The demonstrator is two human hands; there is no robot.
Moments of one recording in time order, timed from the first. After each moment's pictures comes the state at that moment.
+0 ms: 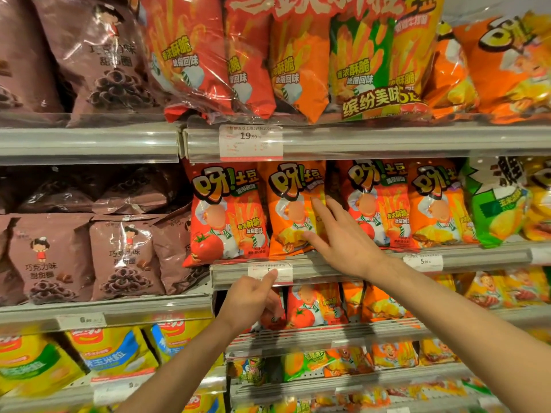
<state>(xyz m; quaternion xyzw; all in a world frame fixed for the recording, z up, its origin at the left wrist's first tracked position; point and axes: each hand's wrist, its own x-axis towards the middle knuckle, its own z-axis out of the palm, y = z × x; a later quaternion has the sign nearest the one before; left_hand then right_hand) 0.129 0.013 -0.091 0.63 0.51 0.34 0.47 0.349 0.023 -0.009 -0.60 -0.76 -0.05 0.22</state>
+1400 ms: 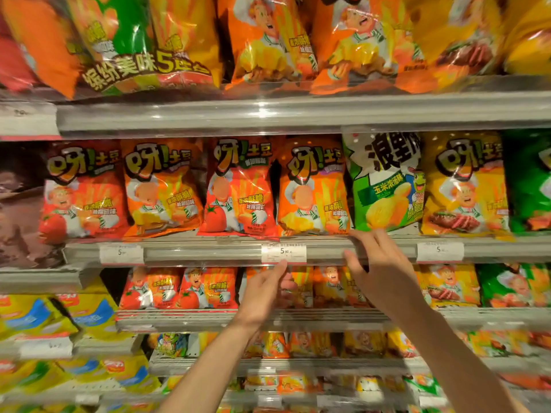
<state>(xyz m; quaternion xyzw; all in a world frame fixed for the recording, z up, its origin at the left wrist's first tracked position) 0.455 -0.039 -0.108 0.44 0.49 0.45 0.60 0.677 -0.051 -0.083 -0.60 -0.71 -0.13 0.34</state>
